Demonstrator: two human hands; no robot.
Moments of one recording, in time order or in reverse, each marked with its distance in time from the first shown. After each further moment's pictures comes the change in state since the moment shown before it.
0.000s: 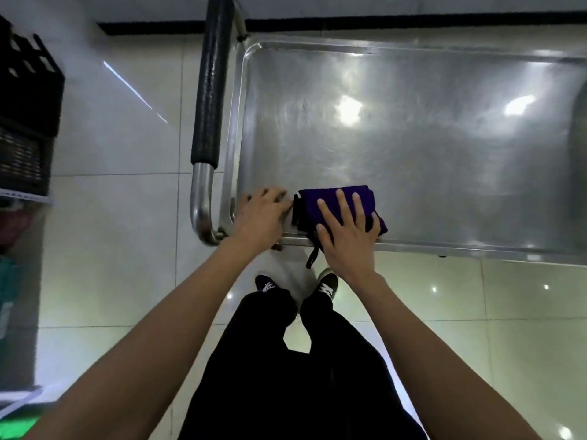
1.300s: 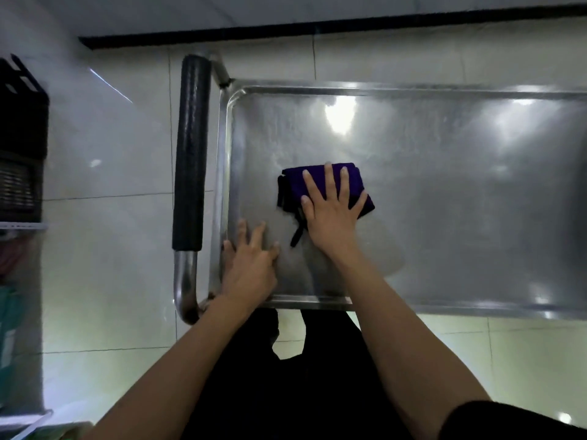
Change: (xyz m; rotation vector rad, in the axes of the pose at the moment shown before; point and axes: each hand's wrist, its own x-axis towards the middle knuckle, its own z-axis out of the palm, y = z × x) left_hand 0.036 -0.003 -0.031 -0.009 -0.233 -0.135; right_hand 0.167 -0.017 -0.025 0.097 -0.071 0.085
